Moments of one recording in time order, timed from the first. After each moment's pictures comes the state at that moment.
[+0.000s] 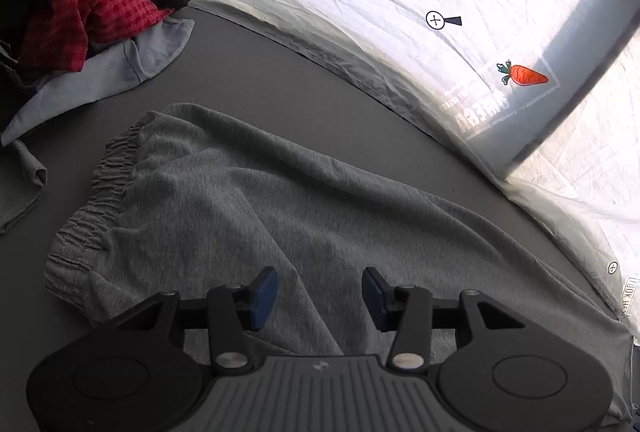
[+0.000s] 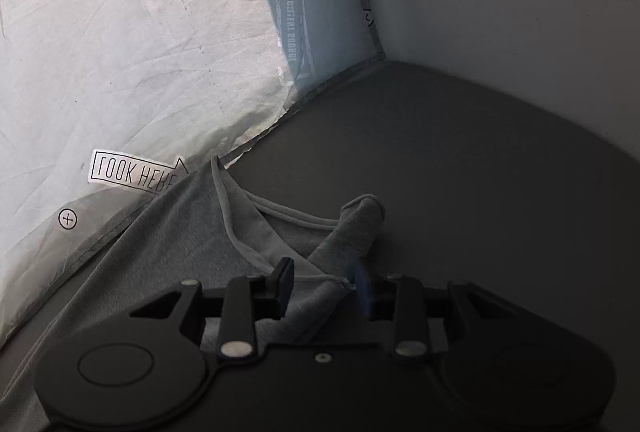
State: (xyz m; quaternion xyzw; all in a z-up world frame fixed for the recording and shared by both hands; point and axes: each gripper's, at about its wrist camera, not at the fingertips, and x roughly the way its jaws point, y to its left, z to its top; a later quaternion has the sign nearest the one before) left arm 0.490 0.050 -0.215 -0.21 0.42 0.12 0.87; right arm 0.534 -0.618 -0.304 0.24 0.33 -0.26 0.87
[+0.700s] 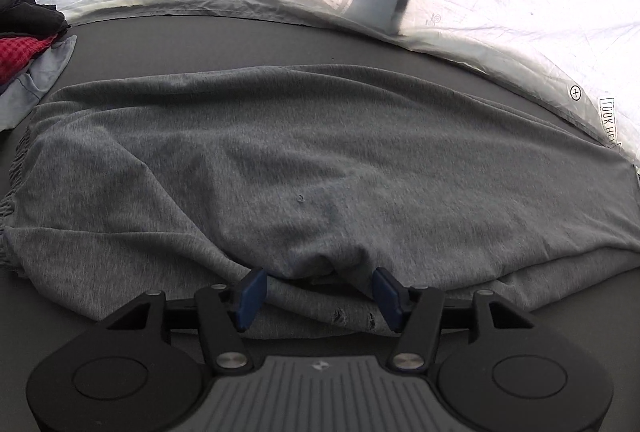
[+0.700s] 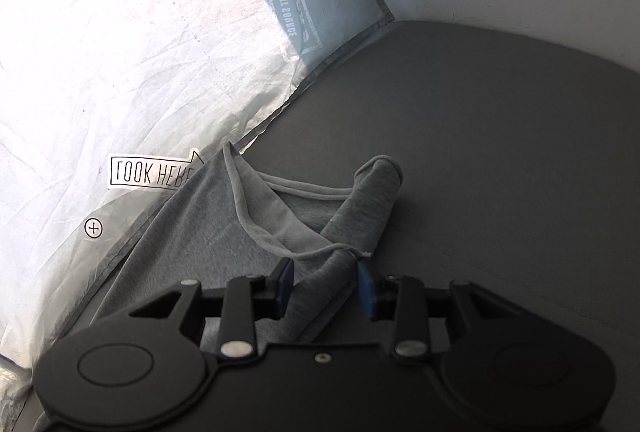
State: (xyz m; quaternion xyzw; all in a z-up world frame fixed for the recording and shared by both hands) left arm 0.486 -0.055 -0.231 -0.09 0.48 0.06 0.87; right arm 0.548 -0.634 -0.331 0.31 0.33 -0.21 0.87
